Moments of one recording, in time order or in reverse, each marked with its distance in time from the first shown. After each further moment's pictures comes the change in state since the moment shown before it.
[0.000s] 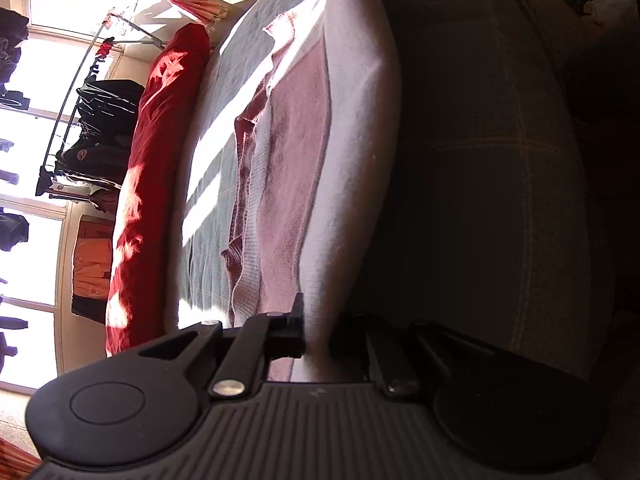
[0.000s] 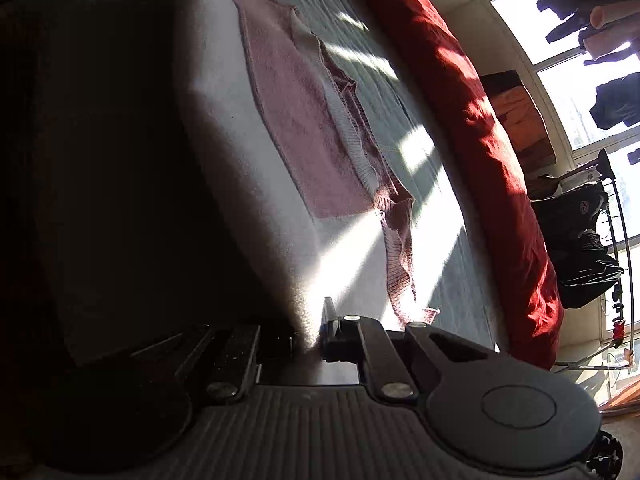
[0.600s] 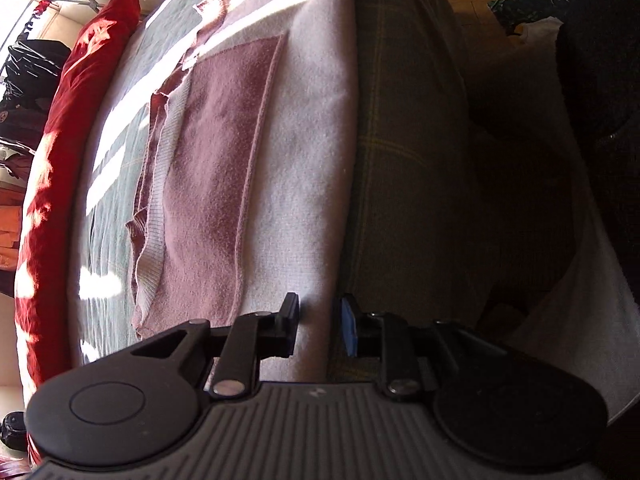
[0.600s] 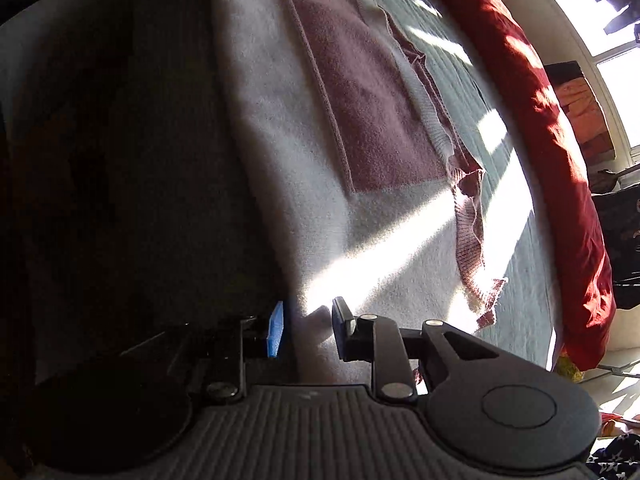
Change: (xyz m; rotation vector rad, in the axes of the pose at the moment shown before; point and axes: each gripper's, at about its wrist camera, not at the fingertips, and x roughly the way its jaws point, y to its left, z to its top) left arm -0.037 -0.010 -0.007 -0.092 0.078 -0.322; right arm -0.032 0.026 -0.027 -0.015 0.047 0.201
